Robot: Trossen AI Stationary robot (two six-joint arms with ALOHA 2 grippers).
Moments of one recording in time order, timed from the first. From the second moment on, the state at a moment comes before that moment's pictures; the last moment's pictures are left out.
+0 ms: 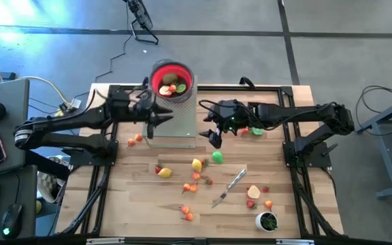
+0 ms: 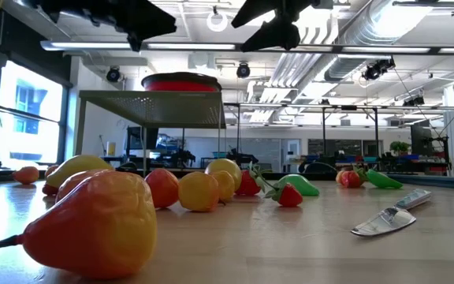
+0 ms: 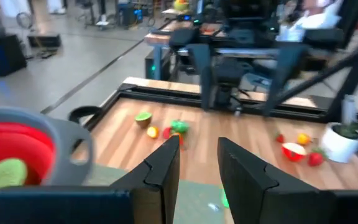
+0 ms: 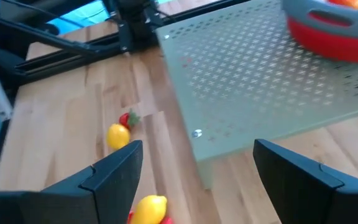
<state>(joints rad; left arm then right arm) 0.28 0.85 0.68 0.09 0.16 -0.03 -0.07 1.49 1.29 -0.39 0.04 0.27</state>
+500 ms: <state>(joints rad) 0.00 0.65 0.60 0.03 0.04 -0.03 -0.06 1.49 1.29 -0.51 -0.08 0.40</state>
